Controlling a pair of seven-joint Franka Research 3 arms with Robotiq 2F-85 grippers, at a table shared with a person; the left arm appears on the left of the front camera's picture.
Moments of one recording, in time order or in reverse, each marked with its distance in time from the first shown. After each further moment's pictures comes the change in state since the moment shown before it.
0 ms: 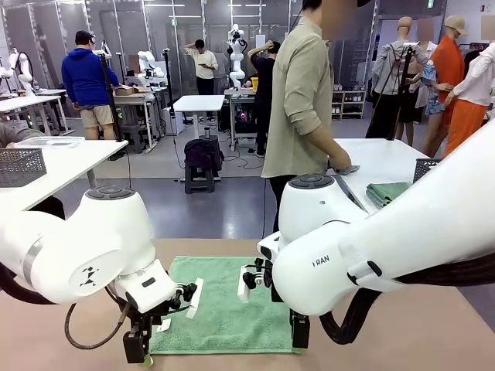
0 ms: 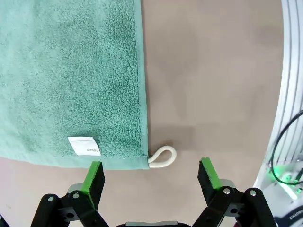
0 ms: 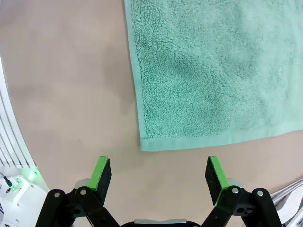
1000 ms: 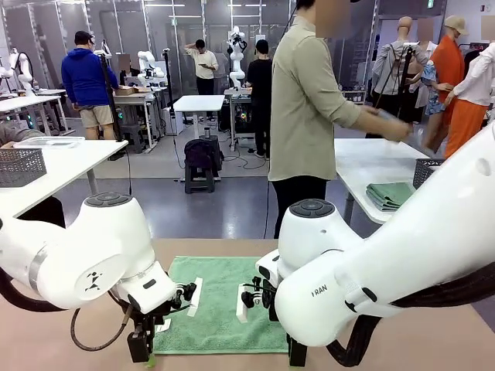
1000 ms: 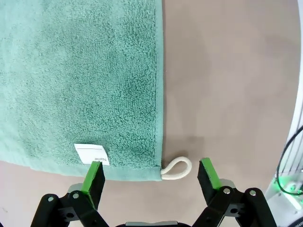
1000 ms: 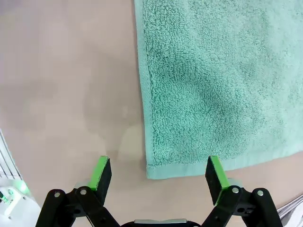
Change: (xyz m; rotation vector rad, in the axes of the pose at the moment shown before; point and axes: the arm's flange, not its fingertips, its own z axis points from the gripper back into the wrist) left arm -0.005 0.012 -0.016 0.014 -0.033 0.026; right arm 0.001 0.011 -0.037 -0.020 -0.031 0.029
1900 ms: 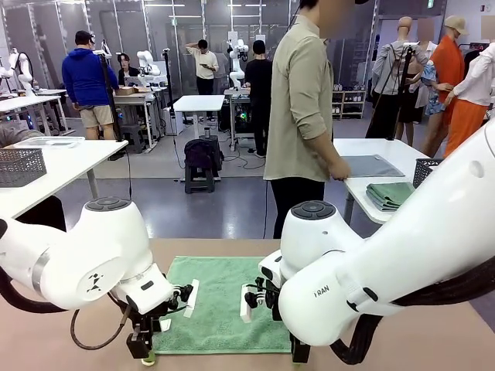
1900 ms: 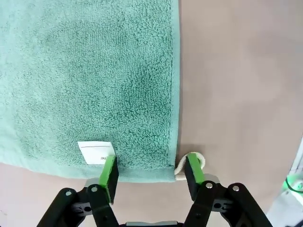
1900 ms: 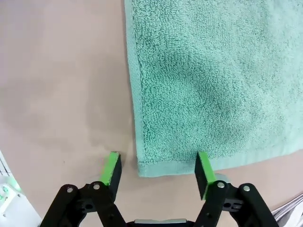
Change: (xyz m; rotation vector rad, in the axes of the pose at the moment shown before) left arm -0.010 0.011 -0.013 -0.002 0.007 -0.005; right arm -0.005 -0.007 -0.005 -0.008 0.014 0.009
